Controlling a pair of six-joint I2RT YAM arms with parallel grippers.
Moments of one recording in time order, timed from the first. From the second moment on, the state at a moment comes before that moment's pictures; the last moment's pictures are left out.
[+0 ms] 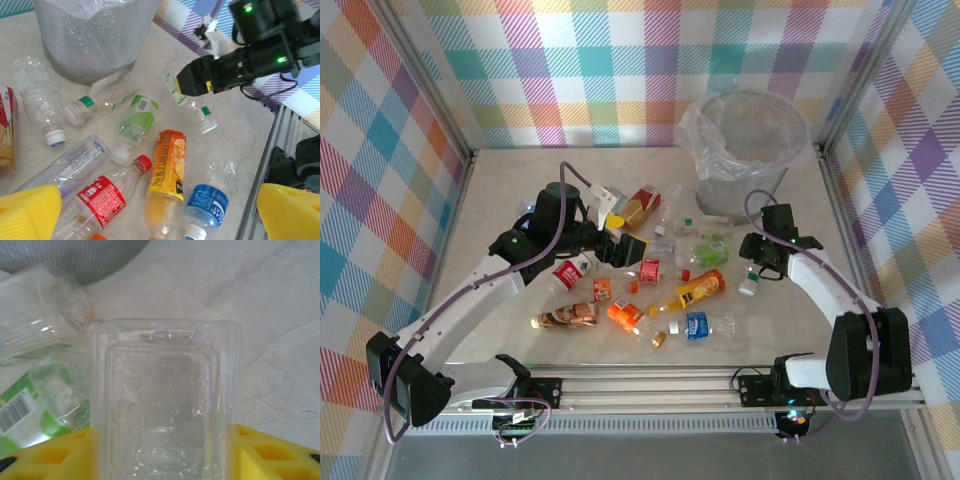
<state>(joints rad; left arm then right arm) -0.59 1.20 1.12 -0.44 0.47 -0.10 0.15 1.28 0.81 -0.54 0.10 0.49</state>
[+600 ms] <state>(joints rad) -0.59 1.17 1.12 -0.45 0.44 -0.08 0.17 0.93 0.86 -0.66 -0.07 0.43</state>
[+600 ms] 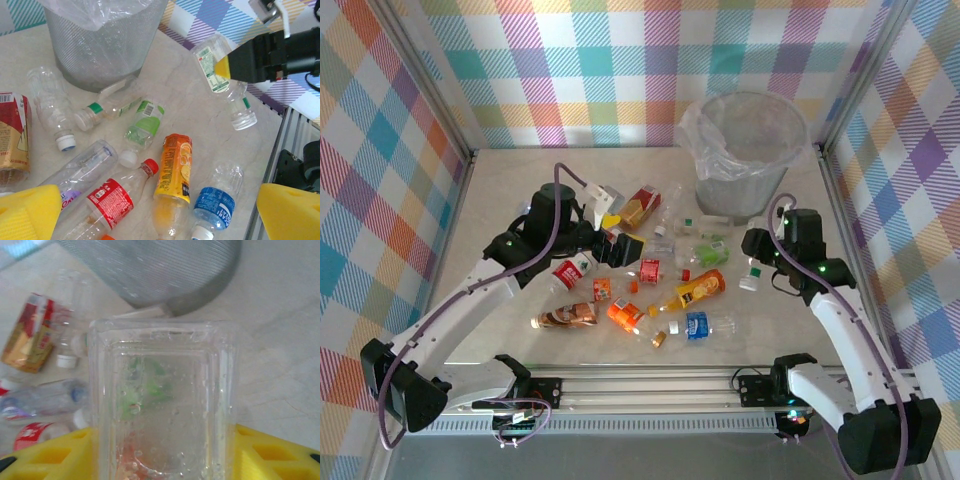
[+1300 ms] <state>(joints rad) -0.61 1.17 1.12 -0.45 0.44 -0.07 0.17 1.28 1.60 -0.78 -0.27 0.23</state>
